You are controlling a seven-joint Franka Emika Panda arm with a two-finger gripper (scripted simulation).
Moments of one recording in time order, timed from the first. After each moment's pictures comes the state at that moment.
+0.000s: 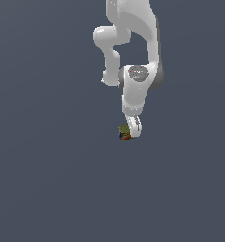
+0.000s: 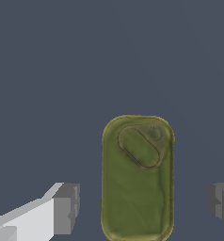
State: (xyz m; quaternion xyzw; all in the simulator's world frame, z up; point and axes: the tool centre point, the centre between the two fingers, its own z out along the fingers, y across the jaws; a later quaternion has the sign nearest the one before) arm -0.067 0.084 0.109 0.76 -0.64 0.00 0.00
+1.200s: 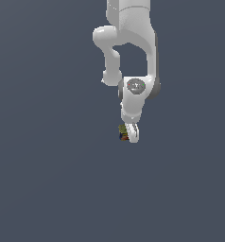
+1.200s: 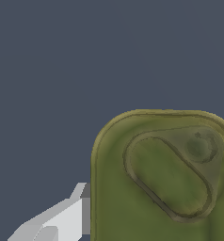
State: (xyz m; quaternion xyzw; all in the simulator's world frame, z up) arm -0.067 0.084 0.059 0.76 -0.65 0.00 0.00
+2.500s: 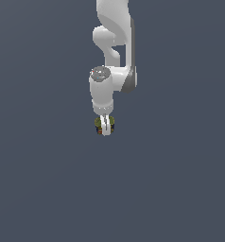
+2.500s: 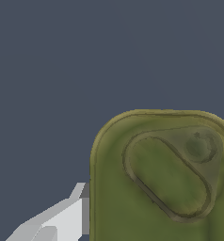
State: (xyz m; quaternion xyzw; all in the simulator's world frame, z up) arm -0.083 -0.041 0.098 0.76 -0.65 0.00 0.00
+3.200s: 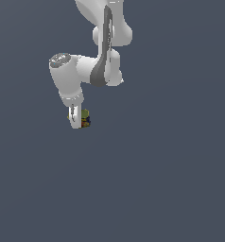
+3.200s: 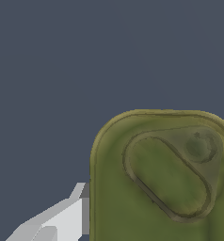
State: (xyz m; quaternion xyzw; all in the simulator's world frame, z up) arm -0.093 -0.166 0.139 0.76 -0.65 0.00 0.00
